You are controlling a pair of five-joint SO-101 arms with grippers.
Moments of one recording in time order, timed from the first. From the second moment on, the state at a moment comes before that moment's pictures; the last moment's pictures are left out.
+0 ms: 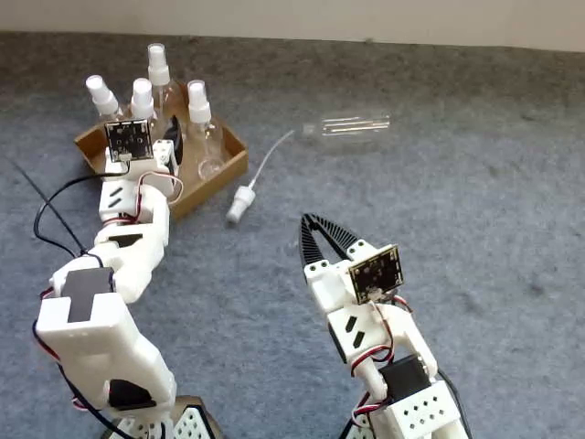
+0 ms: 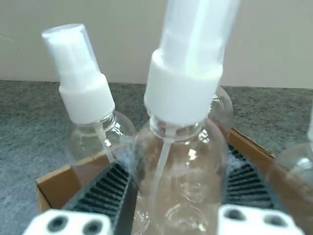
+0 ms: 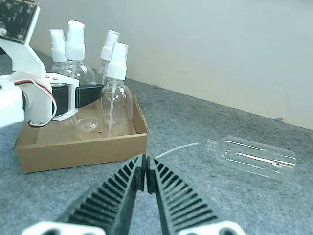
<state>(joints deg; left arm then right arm) -13.2 15.2 44.6 -41.9 2.4 -26.5 -95.0 96.0 12.4 5.8</state>
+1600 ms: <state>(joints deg) -13.4 20.0 46.1 -42.8 2.4 -26.5 -95.0 96.0 12.4 5.8</state>
